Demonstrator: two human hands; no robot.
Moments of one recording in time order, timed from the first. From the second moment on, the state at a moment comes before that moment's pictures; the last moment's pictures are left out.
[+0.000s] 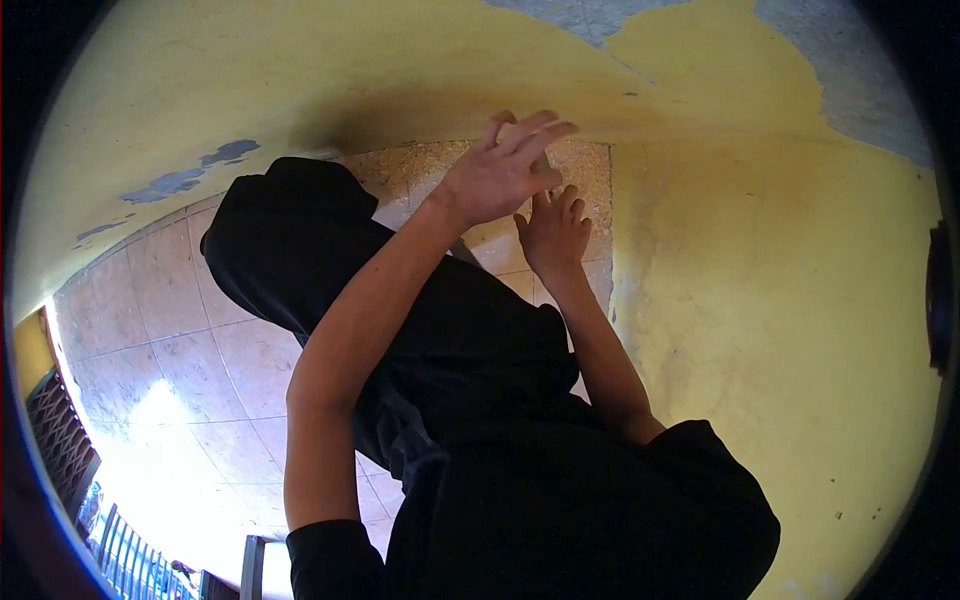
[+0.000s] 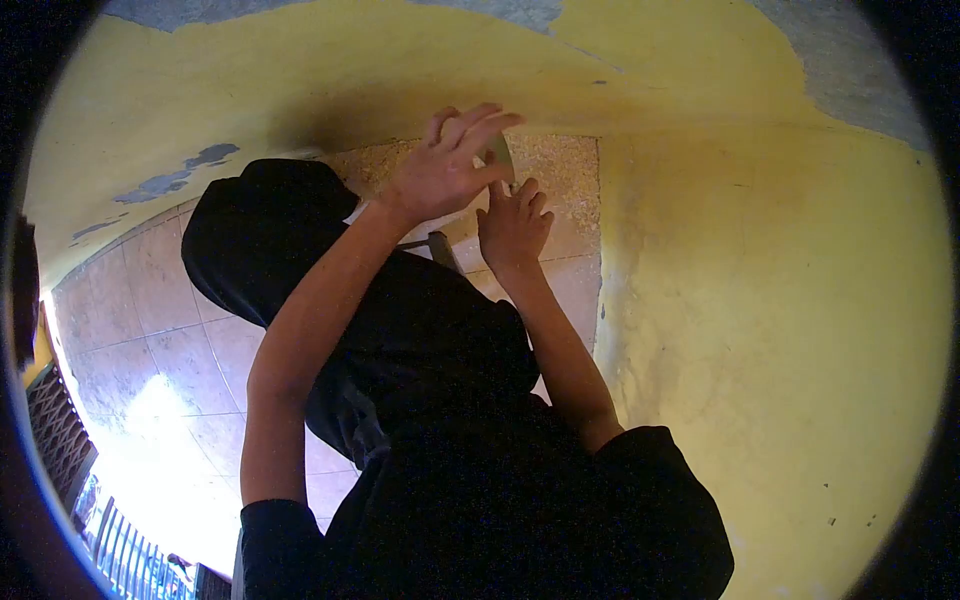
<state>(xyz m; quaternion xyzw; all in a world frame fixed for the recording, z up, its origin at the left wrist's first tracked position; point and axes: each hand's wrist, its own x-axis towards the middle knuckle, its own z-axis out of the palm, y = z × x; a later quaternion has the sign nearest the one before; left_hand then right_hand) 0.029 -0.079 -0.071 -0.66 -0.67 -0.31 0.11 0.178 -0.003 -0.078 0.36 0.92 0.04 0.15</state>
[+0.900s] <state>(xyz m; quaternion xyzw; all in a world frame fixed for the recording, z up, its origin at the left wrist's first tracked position) 0.024 -0.082 -0.090 -0.55 -0.80 -0.22 0.07 0.199 0.033 -0.093 0.43 0.88 -0.15 0.12</state>
